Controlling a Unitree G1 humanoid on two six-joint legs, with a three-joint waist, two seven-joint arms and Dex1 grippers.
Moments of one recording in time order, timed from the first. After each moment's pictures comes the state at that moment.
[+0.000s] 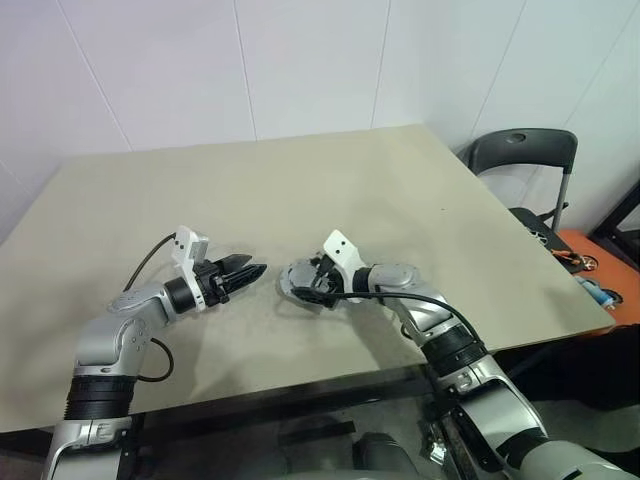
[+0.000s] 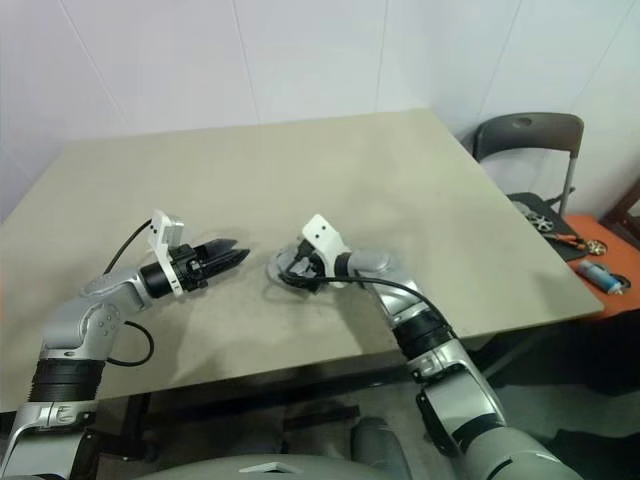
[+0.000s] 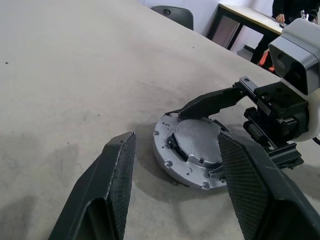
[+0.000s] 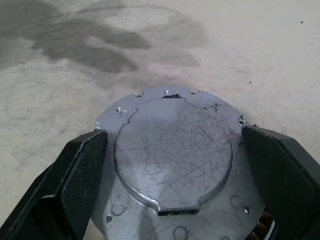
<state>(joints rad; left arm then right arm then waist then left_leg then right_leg) -0.28 0.52 0.14 0.04 -0.58 0.60 -0.85 -0.61 -0.20 0.33 0.31 0.09 0.48 0.73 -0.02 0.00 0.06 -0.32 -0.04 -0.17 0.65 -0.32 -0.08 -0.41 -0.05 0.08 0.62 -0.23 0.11</state>
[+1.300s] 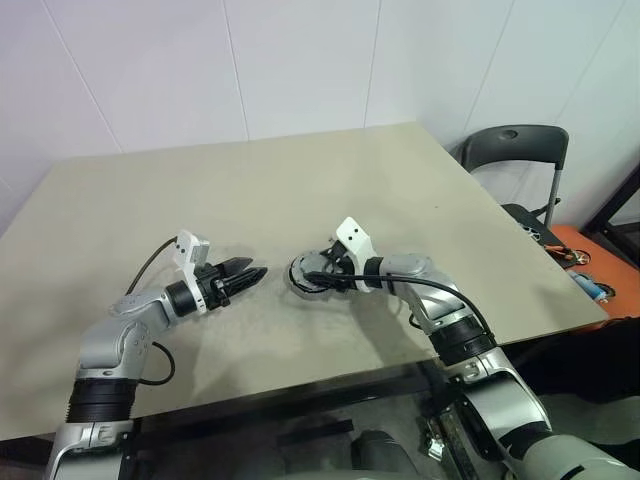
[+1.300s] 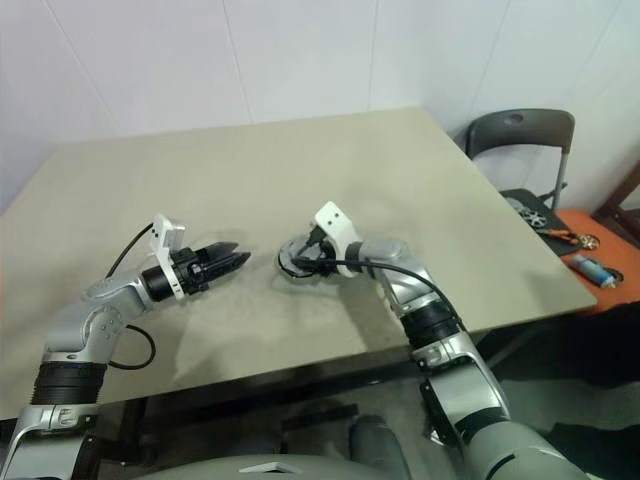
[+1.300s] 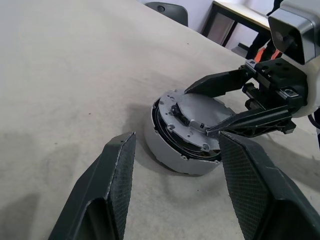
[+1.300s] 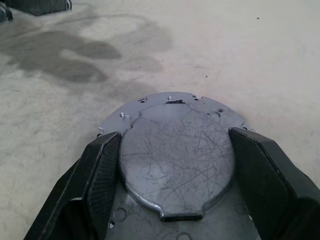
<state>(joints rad) -0.27 0.51 0.13 0.04 -0.57 0.58 -0.86 -0.65 -0.21 0.26 0.30 0.10 0.56 0.75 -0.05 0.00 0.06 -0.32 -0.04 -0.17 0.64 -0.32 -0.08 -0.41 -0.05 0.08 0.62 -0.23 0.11</state>
